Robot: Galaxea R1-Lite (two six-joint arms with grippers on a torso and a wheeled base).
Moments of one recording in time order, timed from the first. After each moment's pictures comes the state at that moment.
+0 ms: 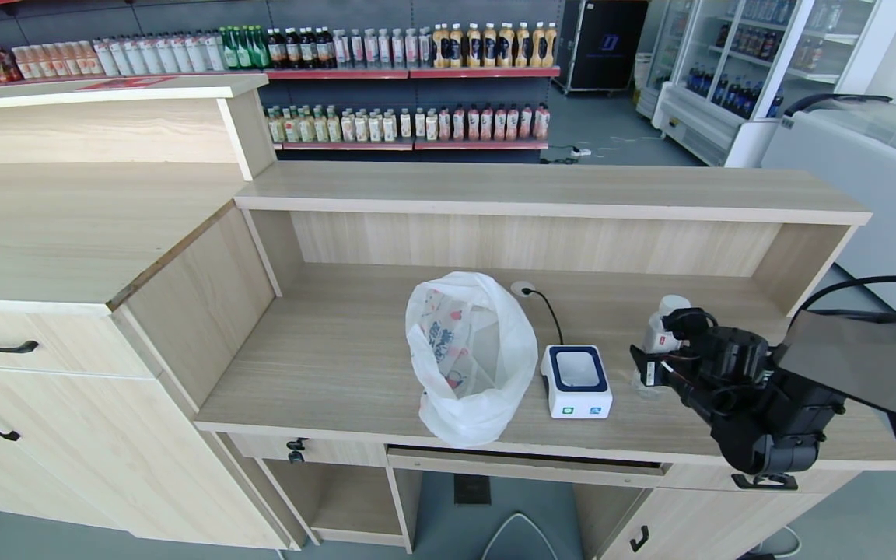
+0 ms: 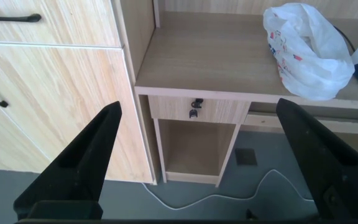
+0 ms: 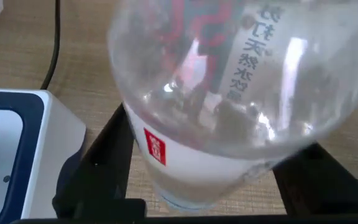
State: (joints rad) left arm 0.00 0.00 0.00 0.00 0.00 0.00; right arm 0.04 2.46 -0.91 -1.36 -0.08 -0.12
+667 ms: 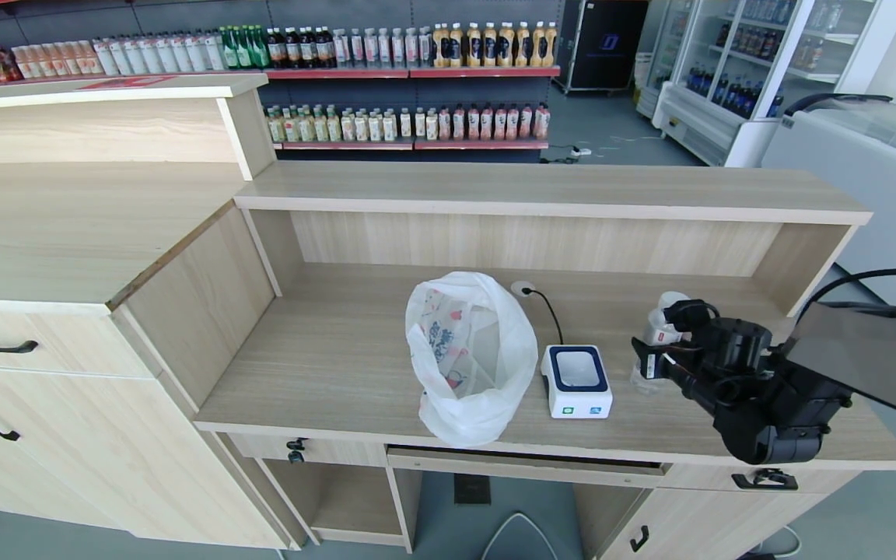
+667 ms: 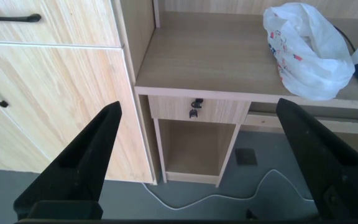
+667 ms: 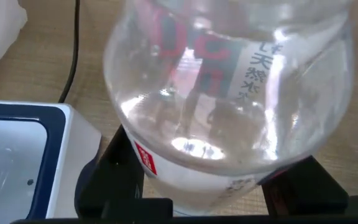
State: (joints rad) left arm 0.00 0.00 0.00 0.00 0.00 0.00; right arm 0.04 2.42 -0.93 -1.30 -0.02 -0.11
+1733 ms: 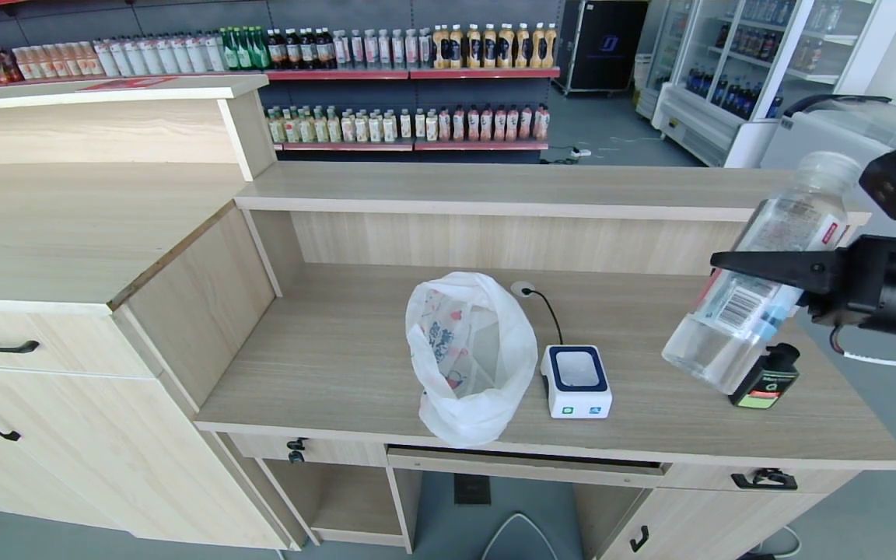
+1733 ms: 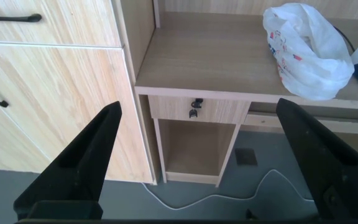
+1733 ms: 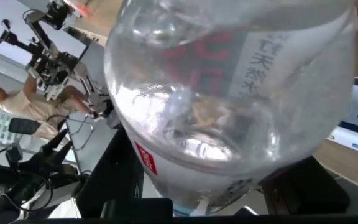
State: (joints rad) left arm 0.00 0.00 0.00 0.00 0.00 0.00; right arm 0.01 1.40 -0.81 -0.44 0.89 0.40
